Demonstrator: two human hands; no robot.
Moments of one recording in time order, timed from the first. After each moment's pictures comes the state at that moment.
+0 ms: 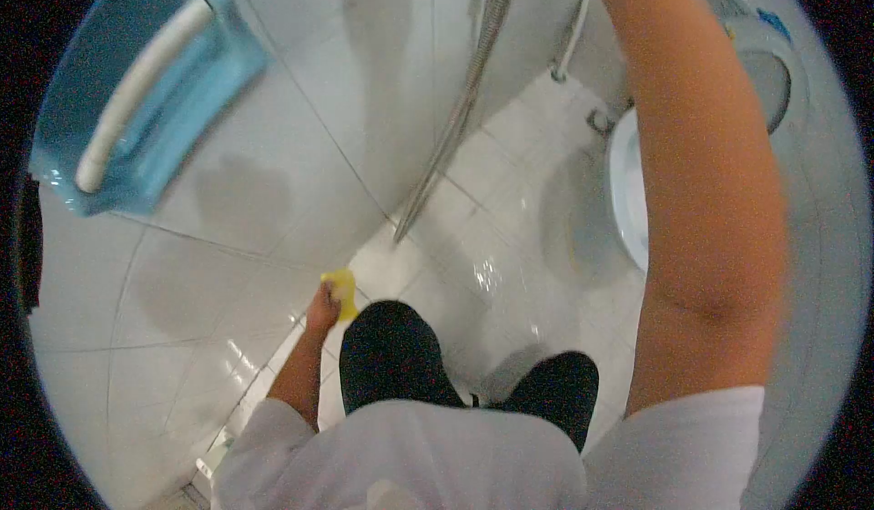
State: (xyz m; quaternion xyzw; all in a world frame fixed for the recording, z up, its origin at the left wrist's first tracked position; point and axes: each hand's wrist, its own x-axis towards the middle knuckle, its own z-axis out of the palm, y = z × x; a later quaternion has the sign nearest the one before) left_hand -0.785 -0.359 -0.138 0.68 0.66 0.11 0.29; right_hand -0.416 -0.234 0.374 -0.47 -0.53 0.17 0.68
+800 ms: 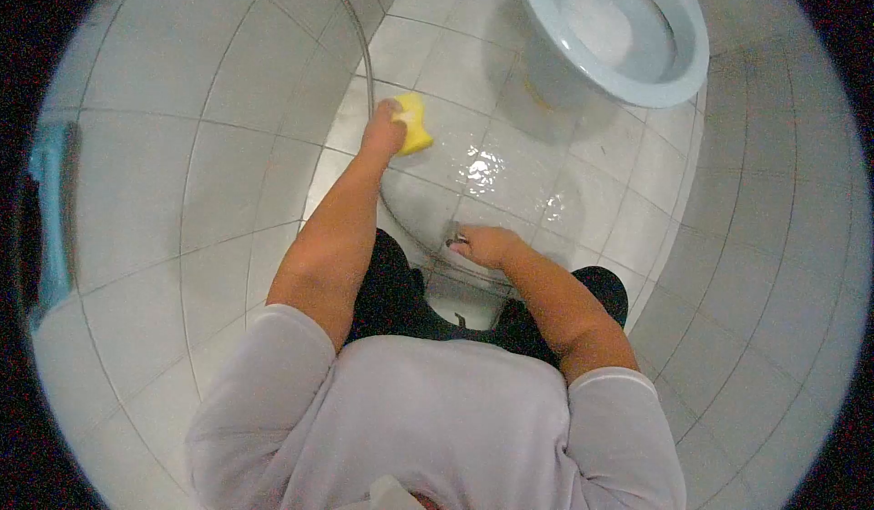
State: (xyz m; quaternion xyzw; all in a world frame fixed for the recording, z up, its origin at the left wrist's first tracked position) left_hand -0.471 -0.304 -0.096 0.78 0.51 0.07 0.36; right_hand -0.406 -0.548 -0.096 -0.67 -0.55 0.50 -0.02
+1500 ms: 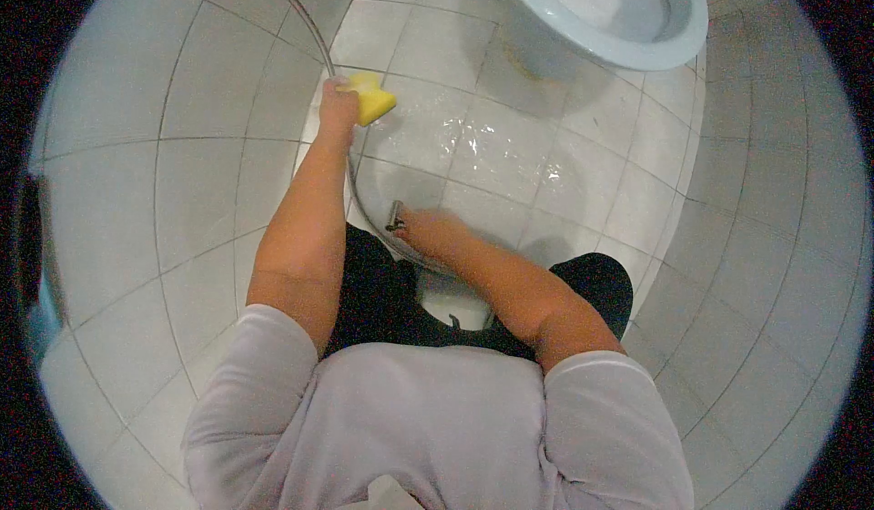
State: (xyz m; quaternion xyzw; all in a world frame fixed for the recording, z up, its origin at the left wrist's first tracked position) left_hand -0.479 -0.278 -0.125 0.67 0.57 0.19 0.43; right_hand -0.460 -0.500 -0.119 -0.68 -0.56 0.47 0.04
